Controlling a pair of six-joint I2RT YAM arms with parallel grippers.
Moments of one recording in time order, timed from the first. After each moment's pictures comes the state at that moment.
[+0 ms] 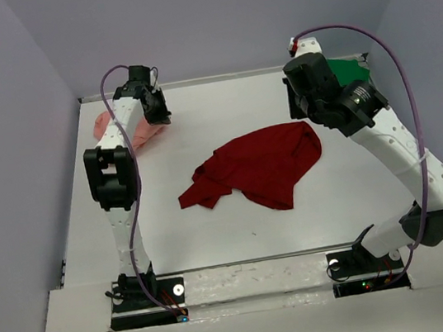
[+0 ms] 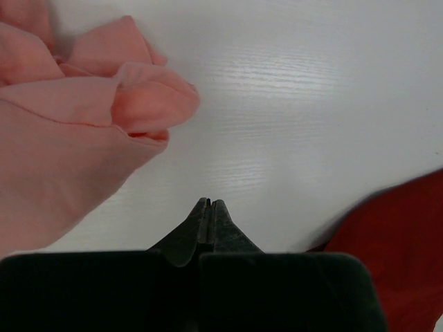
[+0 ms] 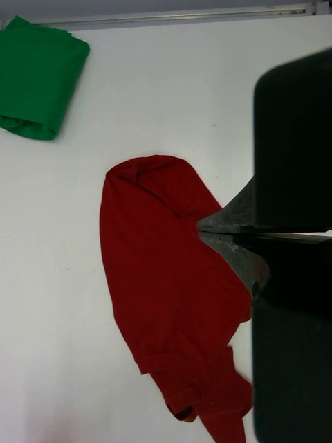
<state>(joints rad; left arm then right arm) -0.15 2.18 1.99 -0.78 0.14 -0.31 0.64 1.42 1.79 -1.03 0.57 0.33</state>
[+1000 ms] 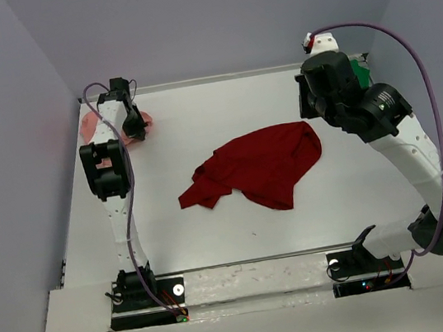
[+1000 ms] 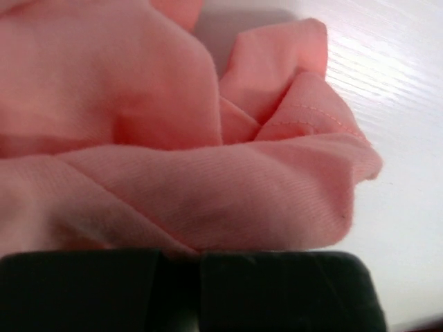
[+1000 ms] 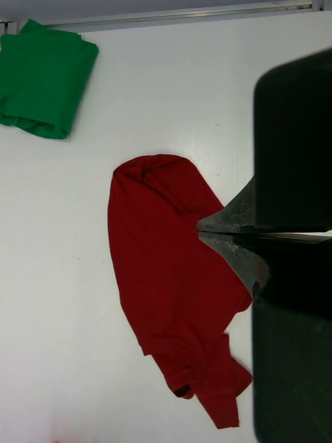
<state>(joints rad) -0.01 2.42 2.18 -0.93 0.00 -0.32 0.64 1.34 1.81 -1.05 0.55 0.32</state>
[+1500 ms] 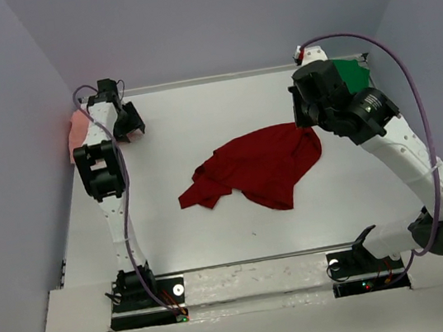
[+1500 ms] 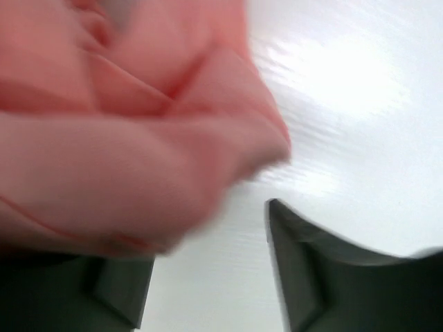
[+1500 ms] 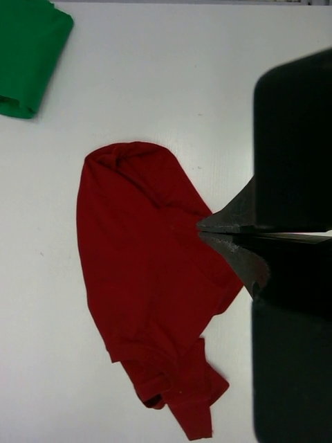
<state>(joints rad) 0.08 2.47 2.25 -0.92 0.05 -0.31 0.64 1.34 1.73 -1.05 0.50 0.34</state>
